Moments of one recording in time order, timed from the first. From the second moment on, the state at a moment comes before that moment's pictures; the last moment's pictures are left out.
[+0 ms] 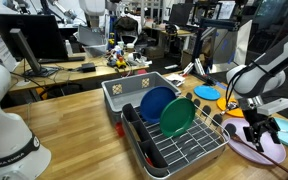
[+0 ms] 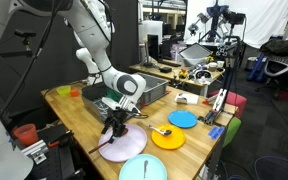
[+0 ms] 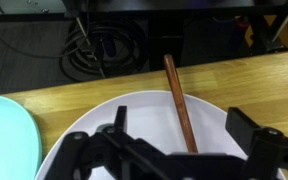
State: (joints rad) arm 0.07 0.65 -0.01 -2.13 -0.08 1.98 0.07
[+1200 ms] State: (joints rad) arm 0.07 0.67 -0.01 -2.14 -0.09 2.10 0.05
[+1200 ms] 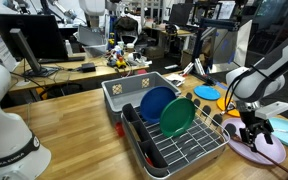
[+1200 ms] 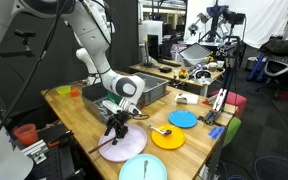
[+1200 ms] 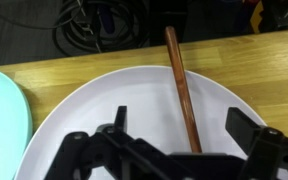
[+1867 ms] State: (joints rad) arm 0.08 0.69 -0.01 -2.14 -0.11 2.15 0.03
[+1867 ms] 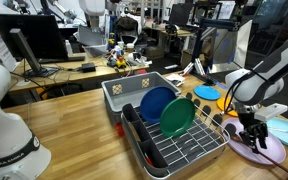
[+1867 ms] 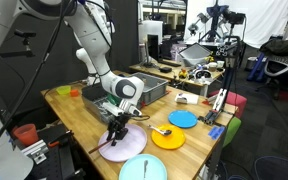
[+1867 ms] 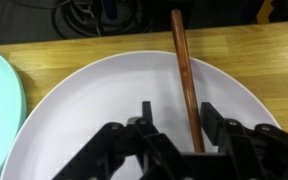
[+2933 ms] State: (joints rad) arm -0.01 0.60 0.02 -2.15 0.02 2.14 -0.13
